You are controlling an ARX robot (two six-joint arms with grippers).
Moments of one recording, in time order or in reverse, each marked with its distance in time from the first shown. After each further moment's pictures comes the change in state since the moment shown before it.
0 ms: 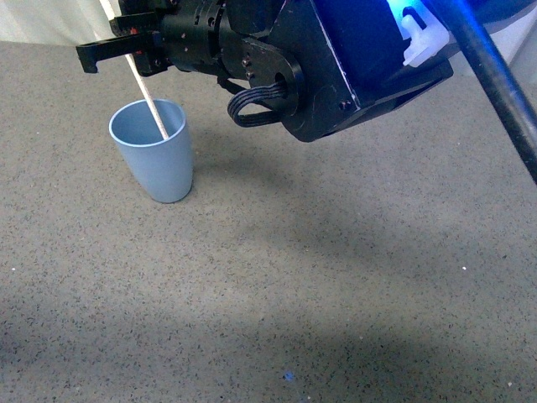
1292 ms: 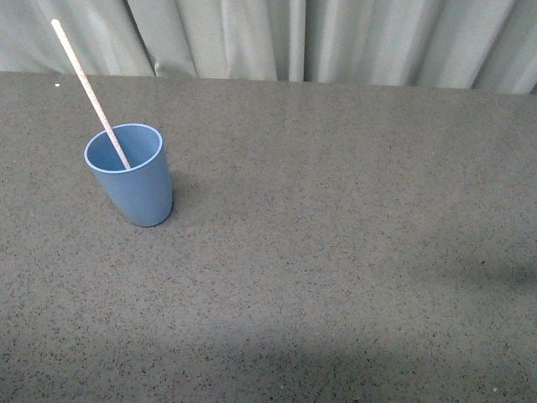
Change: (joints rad) left arm 0.000 0.001 0.000 0.000 0.001 0.000; right arm -0.429 -1.067 -1.300 0.344 0.685 -0.112
